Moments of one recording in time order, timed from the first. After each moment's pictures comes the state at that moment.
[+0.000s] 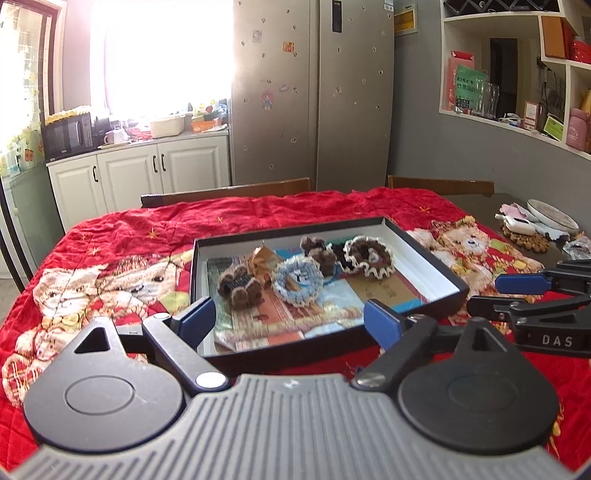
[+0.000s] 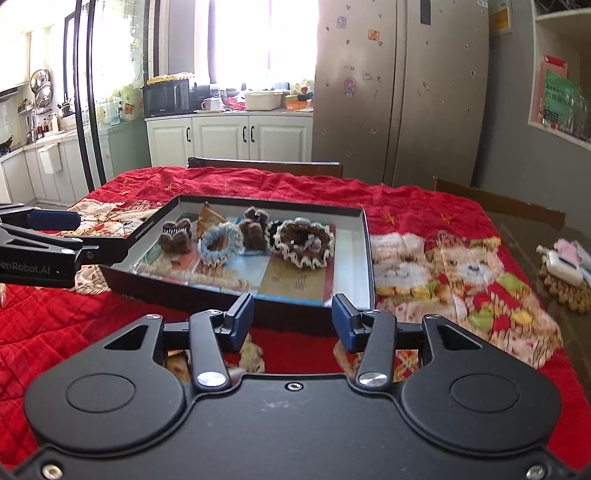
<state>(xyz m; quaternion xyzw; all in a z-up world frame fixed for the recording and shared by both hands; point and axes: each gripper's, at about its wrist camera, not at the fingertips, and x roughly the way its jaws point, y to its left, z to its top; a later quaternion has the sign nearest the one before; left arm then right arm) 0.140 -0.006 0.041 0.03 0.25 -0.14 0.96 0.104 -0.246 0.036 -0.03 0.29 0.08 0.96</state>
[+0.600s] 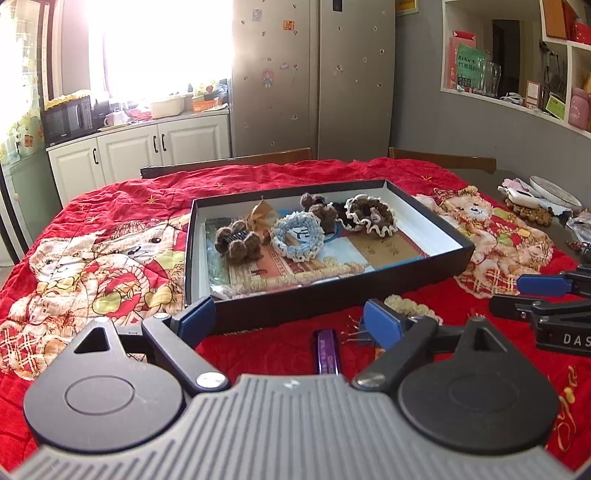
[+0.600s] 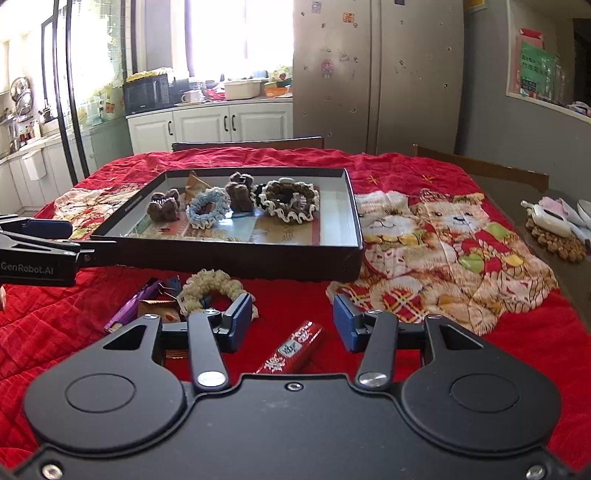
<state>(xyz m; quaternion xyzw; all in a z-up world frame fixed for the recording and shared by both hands) 0.129 -0.007 0.007 0.04 0.28 -0.14 0.95 0.076 -0.250 0.004 0.00 0.30 0.04 0.95</state>
